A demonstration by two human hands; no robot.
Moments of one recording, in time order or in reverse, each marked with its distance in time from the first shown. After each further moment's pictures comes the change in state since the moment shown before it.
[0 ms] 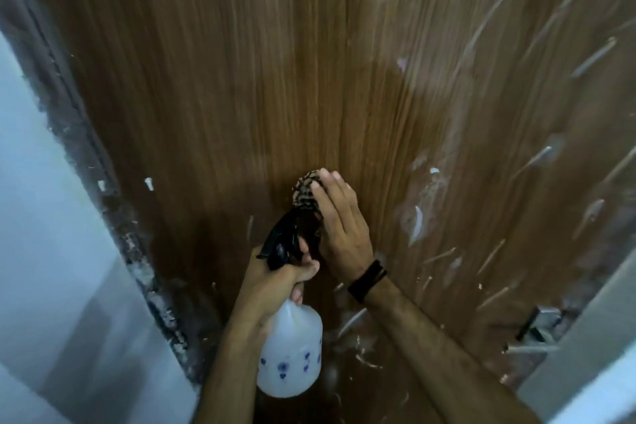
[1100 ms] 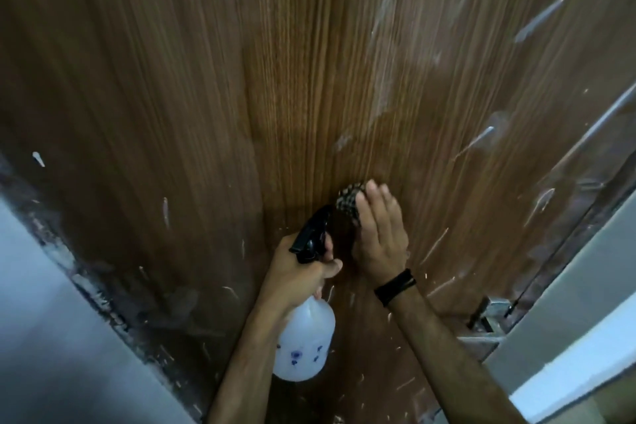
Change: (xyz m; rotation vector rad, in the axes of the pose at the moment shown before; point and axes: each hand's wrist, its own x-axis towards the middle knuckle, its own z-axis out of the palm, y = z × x) left_hand 0.030 -0.051 0.130 0.167 -0.105 -0.004; right_hand -0.090 0.132 -0.073 -0.283 0.139 -0.039
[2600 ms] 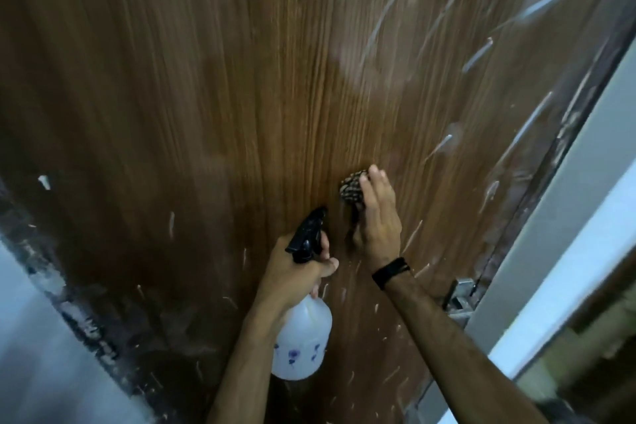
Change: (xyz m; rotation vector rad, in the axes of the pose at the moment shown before) left_hand -0.029 0.017 -0.022 -0.031 -0.110 0.082; right_hand 0.033 -0.011 -0.024 0.029 -0.131 0.192
